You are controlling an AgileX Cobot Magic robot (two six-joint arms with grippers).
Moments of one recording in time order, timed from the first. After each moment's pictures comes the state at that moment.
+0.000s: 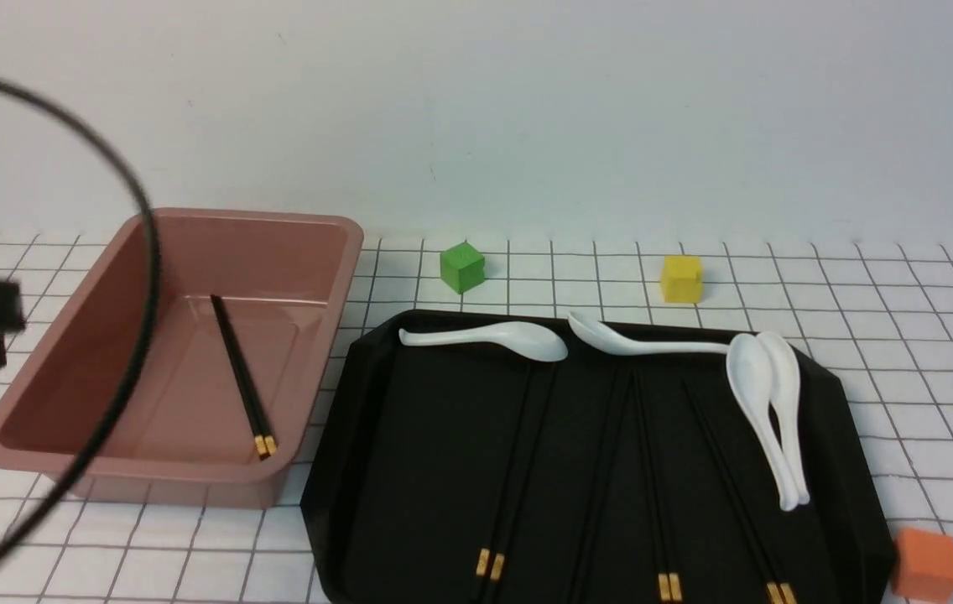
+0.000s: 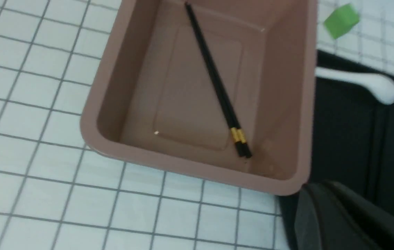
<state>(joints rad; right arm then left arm) 0.08 -0.01 0.02 0.02 0.36 -0.02 -0.07 0.76 -0.77 -0.12 0.69 -0.25</state>
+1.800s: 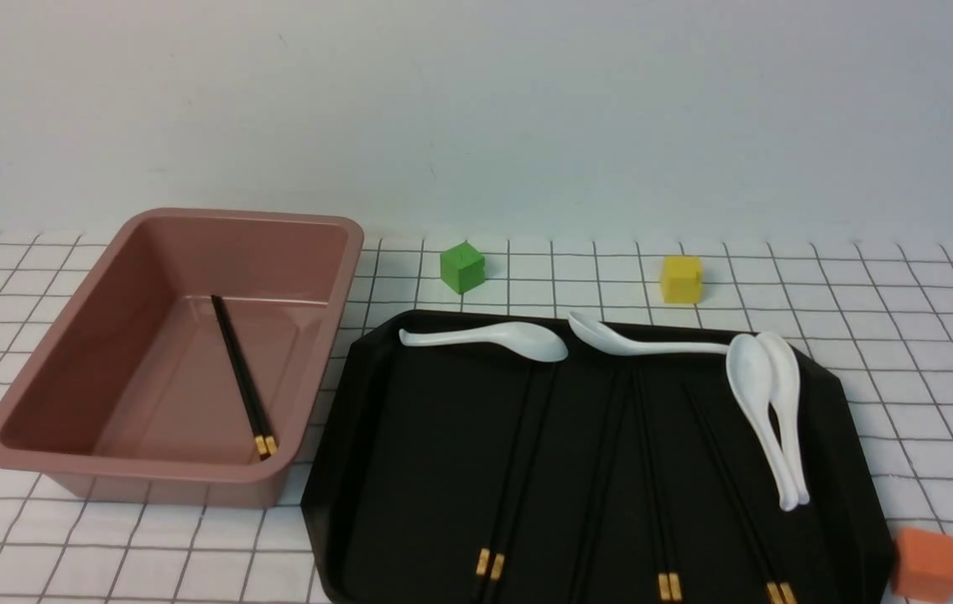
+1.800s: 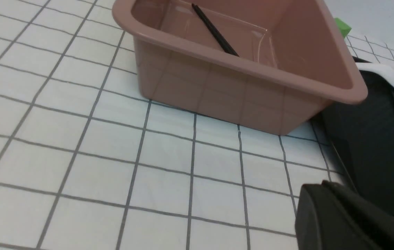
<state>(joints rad) 0.08 -0.01 0.02 0.02 0.37 -0.02 -0.07 -0.01 0.03 -0.11 0.38 -0.23</state>
